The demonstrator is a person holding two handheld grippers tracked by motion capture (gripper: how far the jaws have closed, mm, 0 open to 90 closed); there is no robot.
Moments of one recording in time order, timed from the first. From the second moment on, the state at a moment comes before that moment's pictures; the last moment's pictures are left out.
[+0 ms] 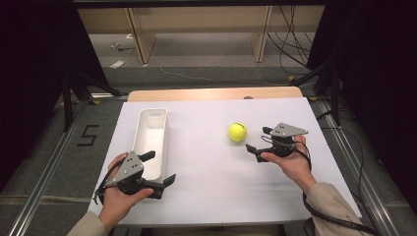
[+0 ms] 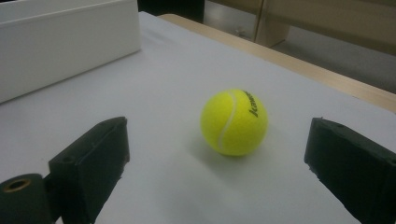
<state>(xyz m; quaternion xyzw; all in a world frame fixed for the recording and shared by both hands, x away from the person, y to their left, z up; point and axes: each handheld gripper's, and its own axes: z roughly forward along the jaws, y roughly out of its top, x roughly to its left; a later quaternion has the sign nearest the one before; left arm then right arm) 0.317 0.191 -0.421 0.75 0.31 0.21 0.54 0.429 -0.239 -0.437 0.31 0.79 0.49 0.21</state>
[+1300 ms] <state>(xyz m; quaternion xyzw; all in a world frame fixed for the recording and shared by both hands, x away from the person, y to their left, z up) 0.317 0.191 -0.421 0.75 0.31 0.21 0.55 0.481 -0.208 -0.454 0.34 0.79 0.47 0.19</state>
